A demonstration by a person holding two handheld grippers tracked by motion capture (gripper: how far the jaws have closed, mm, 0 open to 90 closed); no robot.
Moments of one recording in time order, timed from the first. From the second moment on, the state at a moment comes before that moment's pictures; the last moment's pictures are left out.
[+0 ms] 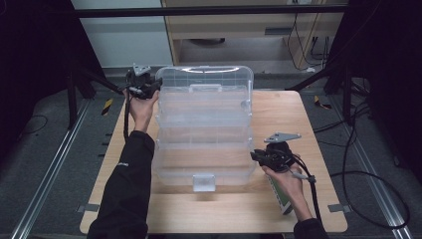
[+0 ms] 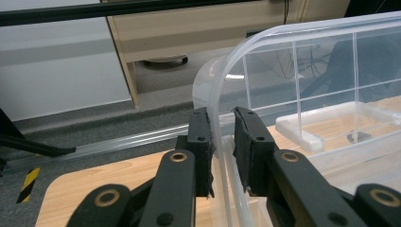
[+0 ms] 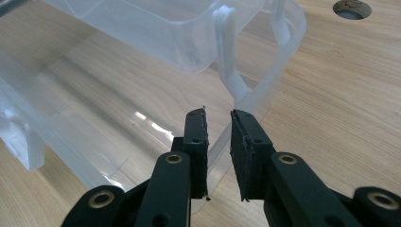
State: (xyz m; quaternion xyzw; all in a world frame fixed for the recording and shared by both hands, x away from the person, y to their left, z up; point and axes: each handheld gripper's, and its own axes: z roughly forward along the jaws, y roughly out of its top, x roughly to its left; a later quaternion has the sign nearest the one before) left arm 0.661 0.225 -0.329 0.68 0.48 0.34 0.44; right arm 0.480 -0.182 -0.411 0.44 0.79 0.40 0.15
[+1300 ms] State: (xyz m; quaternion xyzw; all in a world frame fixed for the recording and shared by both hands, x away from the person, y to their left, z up) left arm 0.491 0.269 -0.370 0.75 0.45 0.27 0.41; right arm 0.481 -0.178 -0.410 0.44 0.80 0.39 0.16
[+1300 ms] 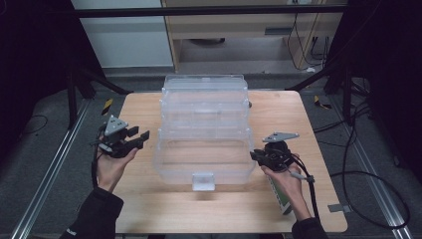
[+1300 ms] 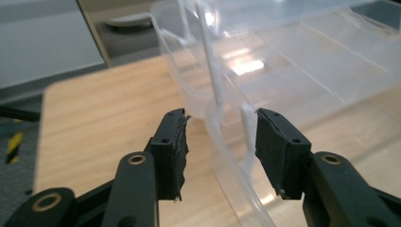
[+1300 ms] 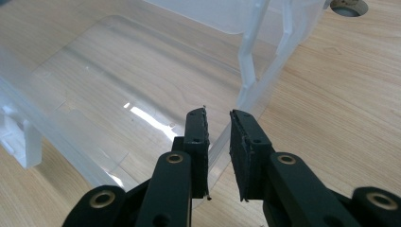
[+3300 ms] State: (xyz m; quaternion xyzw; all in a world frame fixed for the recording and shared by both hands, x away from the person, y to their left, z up) left arm 0.473 0.306 -0.400 0.73 0.48 0.26 0.41; right arm 0.468 -0.215 -0.362 0.47 0.77 0.39 0.19
